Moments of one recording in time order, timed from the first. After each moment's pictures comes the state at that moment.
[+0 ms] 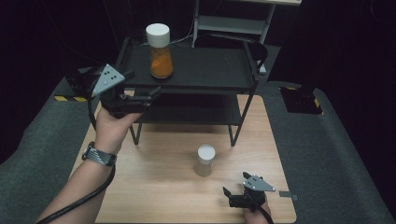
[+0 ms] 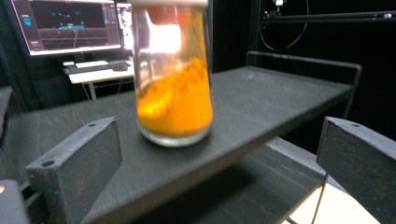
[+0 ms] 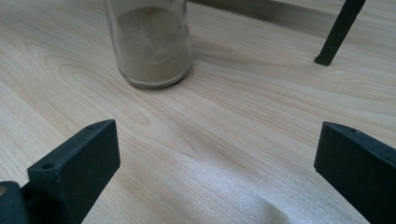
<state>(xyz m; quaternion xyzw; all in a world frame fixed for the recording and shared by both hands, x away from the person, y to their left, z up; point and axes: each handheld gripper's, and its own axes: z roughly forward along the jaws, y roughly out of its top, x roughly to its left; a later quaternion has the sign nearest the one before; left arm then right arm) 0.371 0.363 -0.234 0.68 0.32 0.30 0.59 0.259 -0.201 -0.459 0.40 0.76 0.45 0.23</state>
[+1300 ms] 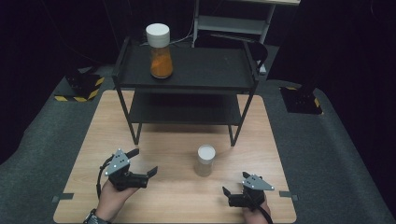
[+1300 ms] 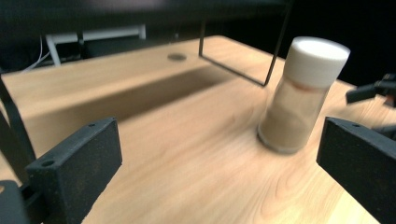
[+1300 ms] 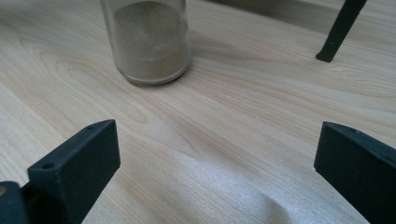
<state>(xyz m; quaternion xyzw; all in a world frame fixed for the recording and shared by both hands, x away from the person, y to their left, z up) 0.302 0.399 -0.420 0.74 0.35 0.20 0.54 0.262 -0.198 -0.457 0.41 0.77 0.44 0.23</state>
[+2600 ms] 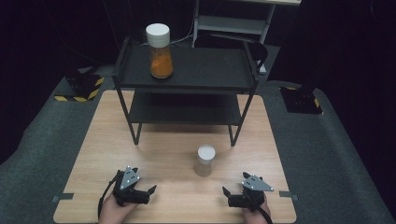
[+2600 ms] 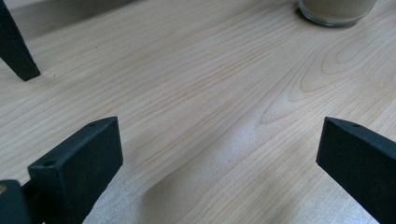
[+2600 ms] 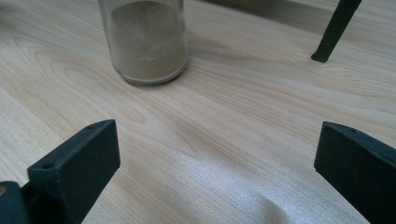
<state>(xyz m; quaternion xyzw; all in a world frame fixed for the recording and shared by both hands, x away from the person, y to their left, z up) 0.291 0.375 -0.443 0.81 0.37 0.21 0.41 0.257 -0.195 -0.457 0.41 0.76 0.44 0.24</state>
